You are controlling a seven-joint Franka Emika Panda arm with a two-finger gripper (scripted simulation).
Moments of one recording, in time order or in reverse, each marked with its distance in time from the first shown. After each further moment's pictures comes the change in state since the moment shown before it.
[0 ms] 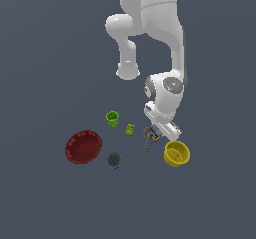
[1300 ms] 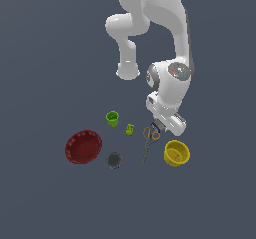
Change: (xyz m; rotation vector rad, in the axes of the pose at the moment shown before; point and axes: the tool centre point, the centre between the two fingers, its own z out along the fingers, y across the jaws) arm 0.000 -0.004 -0.056 -0.003 0.000 0.000
